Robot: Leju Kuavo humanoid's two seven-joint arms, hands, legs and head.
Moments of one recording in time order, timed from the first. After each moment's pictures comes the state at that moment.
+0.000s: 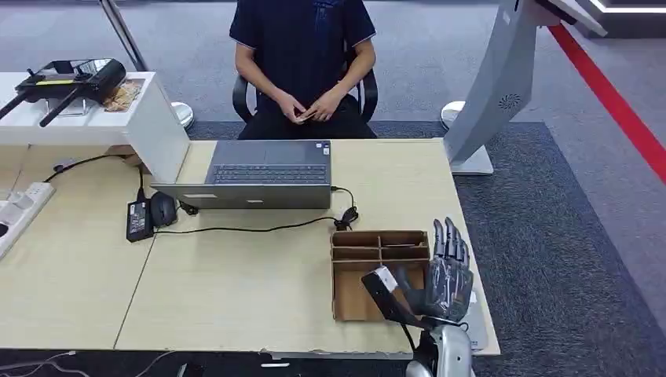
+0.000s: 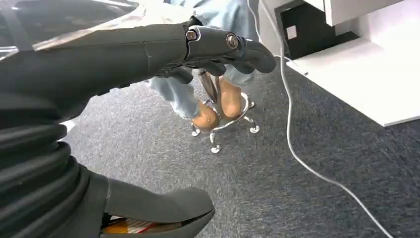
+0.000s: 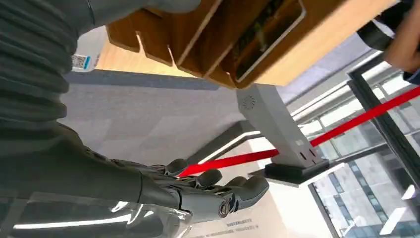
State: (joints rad) left arm 0.04 -0.28 0.62 -0.68 -1.46 0.71 0.12; right arm -0.02 0.14 0.22 -1.33 1.36 -0.69 0.12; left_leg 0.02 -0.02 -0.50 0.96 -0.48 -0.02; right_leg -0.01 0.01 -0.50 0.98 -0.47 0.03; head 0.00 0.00
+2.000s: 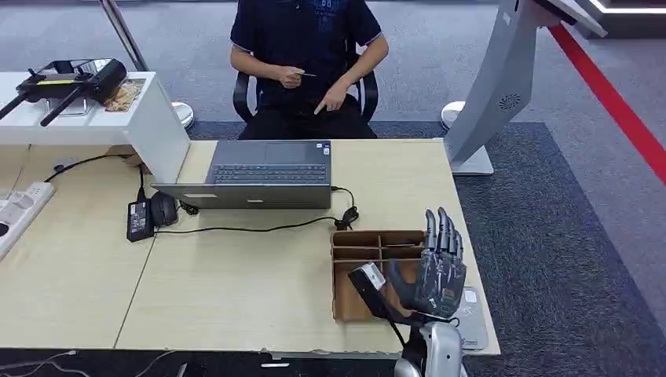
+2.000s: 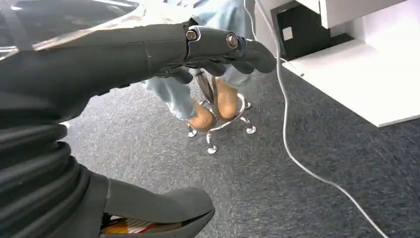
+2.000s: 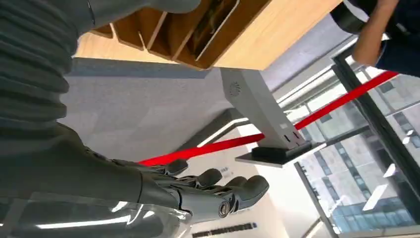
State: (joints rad) left arm 0.04 -0.27 0.62 -0.68 -1.46 0.71 0.10; right arm -0.02 0.18 0.26 -1.38 1.46 -0.69 0.17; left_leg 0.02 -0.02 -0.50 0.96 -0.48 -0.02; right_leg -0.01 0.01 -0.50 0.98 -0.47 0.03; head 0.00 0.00
